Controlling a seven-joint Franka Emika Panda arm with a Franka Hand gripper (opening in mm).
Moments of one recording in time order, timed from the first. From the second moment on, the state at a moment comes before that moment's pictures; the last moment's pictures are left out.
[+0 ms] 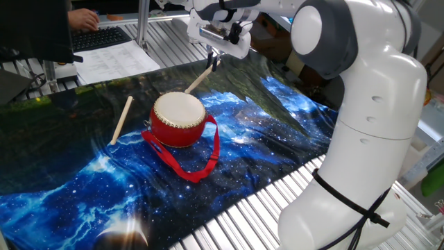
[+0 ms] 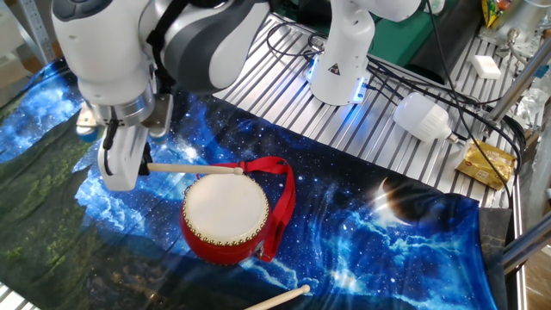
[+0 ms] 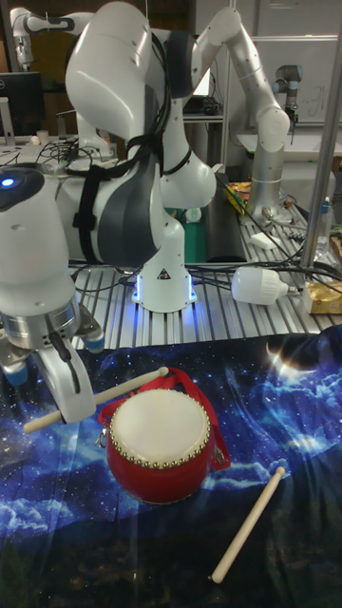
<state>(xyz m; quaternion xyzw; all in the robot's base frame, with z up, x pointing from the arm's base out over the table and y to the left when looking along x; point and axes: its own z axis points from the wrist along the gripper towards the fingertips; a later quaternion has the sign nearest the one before) 0.623 -0.139 0.246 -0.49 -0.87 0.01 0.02</state>
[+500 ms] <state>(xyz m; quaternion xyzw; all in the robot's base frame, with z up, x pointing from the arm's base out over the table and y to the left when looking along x) 0.619 -0.136 0.245 -0.49 -0.87 0.01 0.01</state>
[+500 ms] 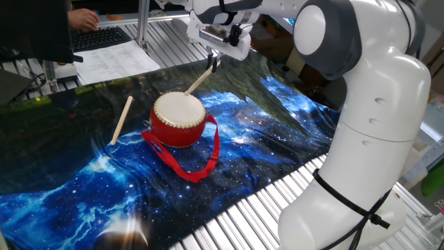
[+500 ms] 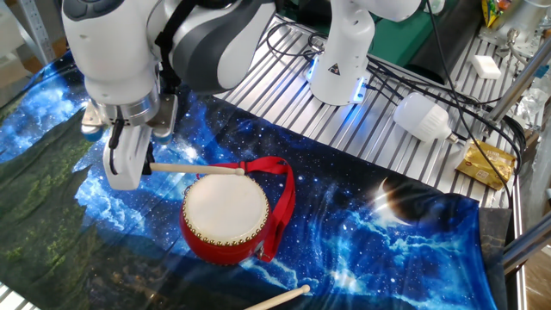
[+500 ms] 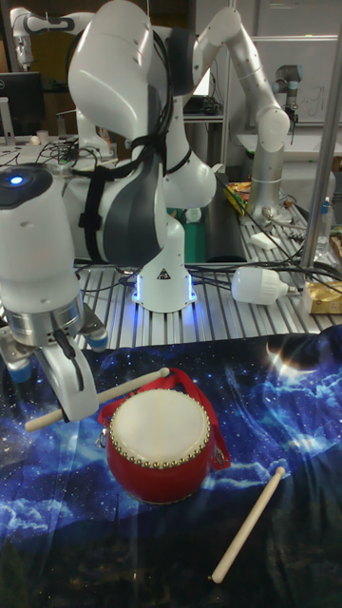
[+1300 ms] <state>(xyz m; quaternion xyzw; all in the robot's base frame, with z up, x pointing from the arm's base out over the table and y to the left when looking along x) 0.615 -0.131 0.231 -0.49 -0.87 0.01 -0.02</state>
